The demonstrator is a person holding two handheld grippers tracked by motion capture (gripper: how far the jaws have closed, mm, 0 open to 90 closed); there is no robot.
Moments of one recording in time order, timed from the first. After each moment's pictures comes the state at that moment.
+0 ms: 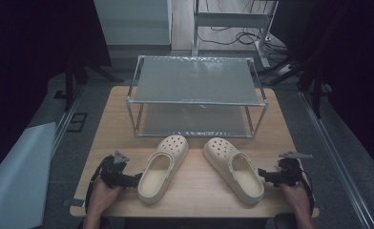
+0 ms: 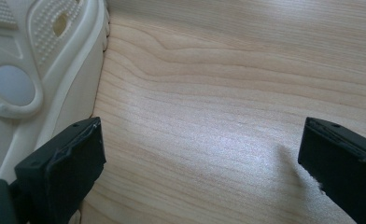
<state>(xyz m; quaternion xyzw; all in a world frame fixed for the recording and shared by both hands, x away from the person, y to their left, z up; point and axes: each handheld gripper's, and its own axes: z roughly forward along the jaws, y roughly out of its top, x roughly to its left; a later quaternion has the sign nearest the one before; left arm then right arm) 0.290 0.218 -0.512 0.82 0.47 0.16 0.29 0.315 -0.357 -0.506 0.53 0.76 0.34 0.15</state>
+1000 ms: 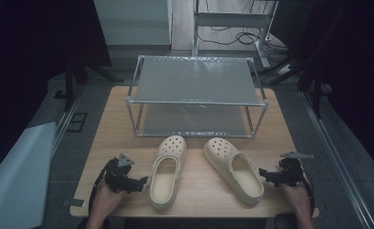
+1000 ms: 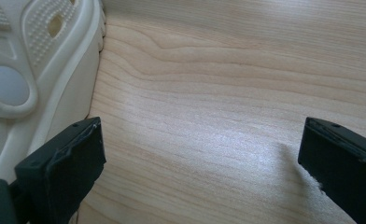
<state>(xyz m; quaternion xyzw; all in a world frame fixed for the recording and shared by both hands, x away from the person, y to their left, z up) 0.275 0.200 -0.497 0.81 0.47 0.15 0.31 0.315 -0.360 -0.506 0.53 0.76 0.34 0.15</state>
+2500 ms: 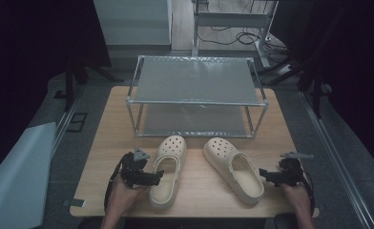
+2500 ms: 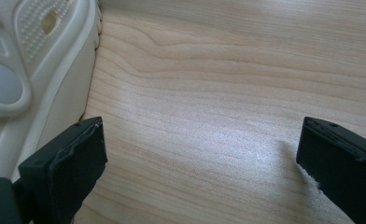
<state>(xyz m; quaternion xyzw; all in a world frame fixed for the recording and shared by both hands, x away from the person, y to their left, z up) 0.281 0.146 -0.468 0.81 0.47 0.14 0.33 0.315 -0.360 -0.507 0.53 0.76 0.34 0.15</state>
